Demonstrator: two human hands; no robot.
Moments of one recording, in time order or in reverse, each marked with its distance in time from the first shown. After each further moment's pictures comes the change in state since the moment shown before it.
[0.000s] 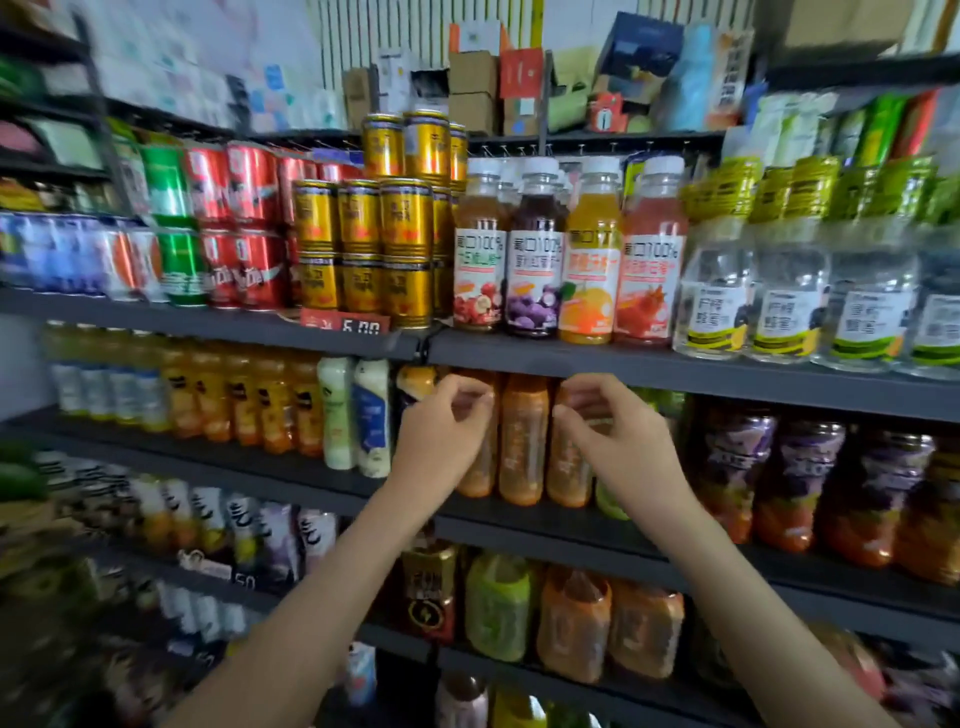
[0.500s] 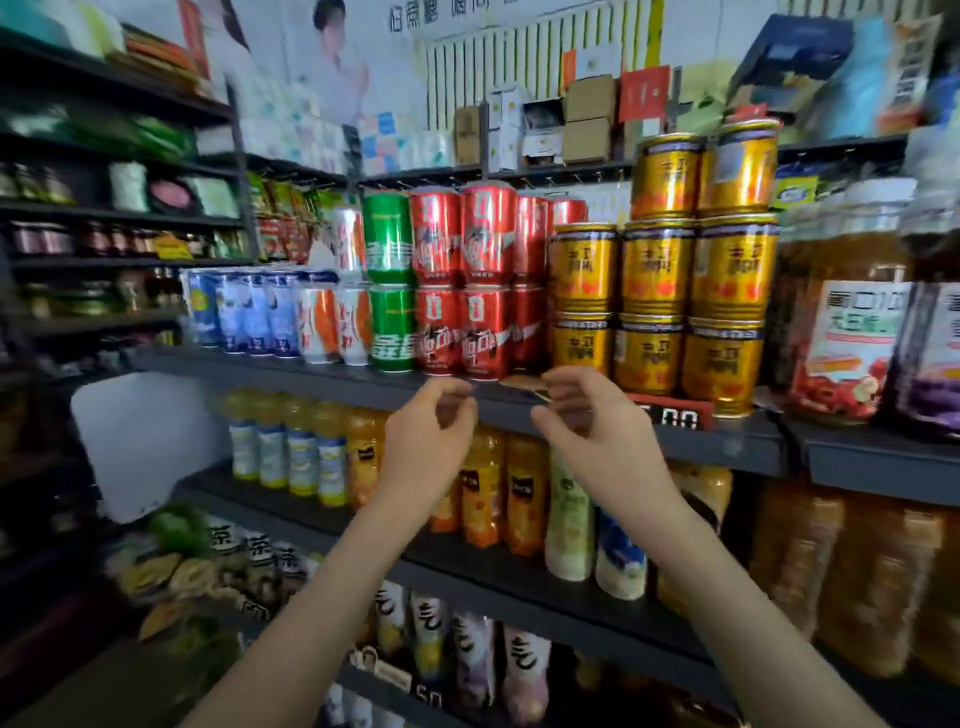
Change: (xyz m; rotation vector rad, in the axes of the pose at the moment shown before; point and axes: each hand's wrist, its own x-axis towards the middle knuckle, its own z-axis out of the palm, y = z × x) left_hand 0.147 -0.188 -0.258 0.088 0.238 0.068; right_hand 0.115 -0.135 0.314 0.095 -0.114 -0.144
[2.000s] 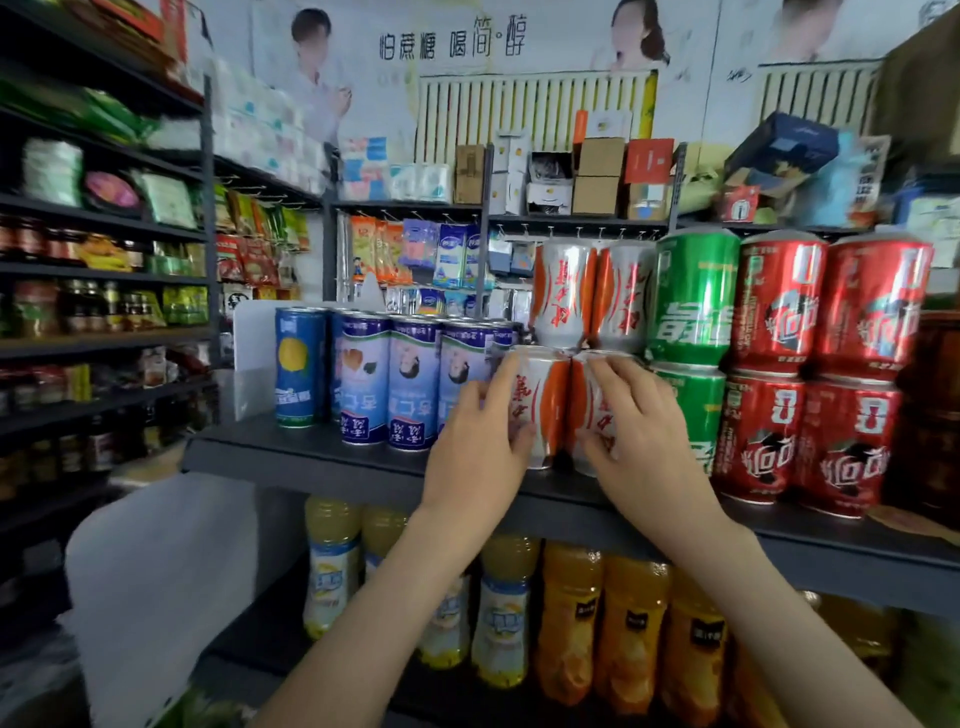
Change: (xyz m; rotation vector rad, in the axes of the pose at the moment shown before) left_hand 0.239 -0.238 -0.144 0.095 -0.113 0.341; right_hand 0.193 -0.035 0.309 -0.771 0.187 -0.290
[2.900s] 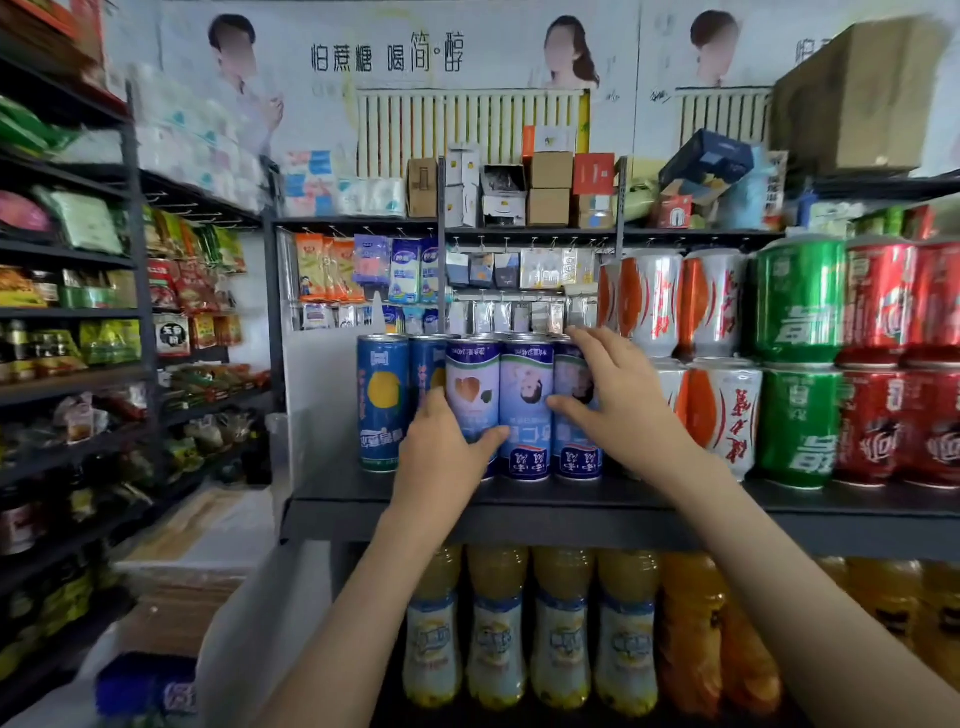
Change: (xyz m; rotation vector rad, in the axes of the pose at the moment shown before) left_hand 0.031 -0.152 -0.091 -0.113 -0.088 -0.245; right_hand 0.083 -0.116 0.081 -0.069 -0.086 0.135
